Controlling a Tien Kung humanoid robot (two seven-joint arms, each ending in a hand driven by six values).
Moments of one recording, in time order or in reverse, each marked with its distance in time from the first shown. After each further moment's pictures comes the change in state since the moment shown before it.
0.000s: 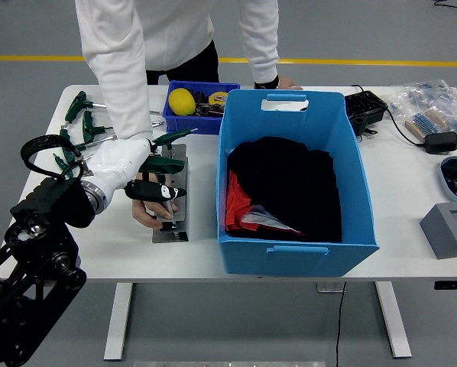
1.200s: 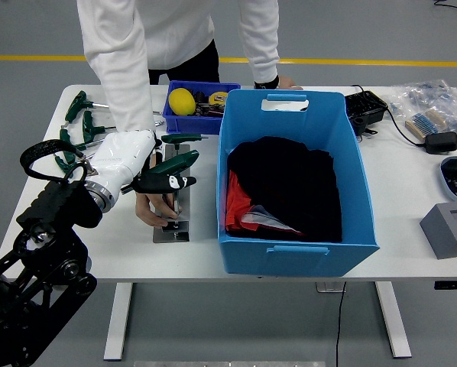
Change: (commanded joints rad) left arm -0.010 0.016 0.065 0.000 0.000 0.174 0.005; right arm -0.010 0.005 0.000 0.000 -0.009 -0.007 -0.003
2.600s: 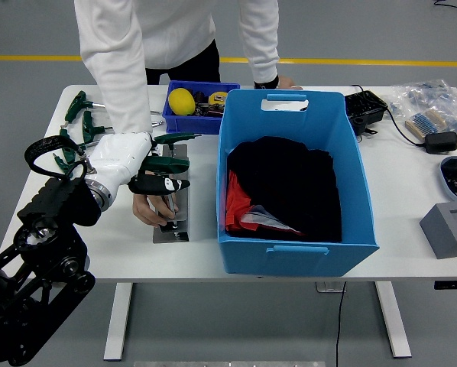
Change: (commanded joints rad) left arm -0.025 0.015 0.015 0.000 0.000 -0.046 0.050; right arm 0.006 0.000 0.003 0.000 0.004 0.001 0.000
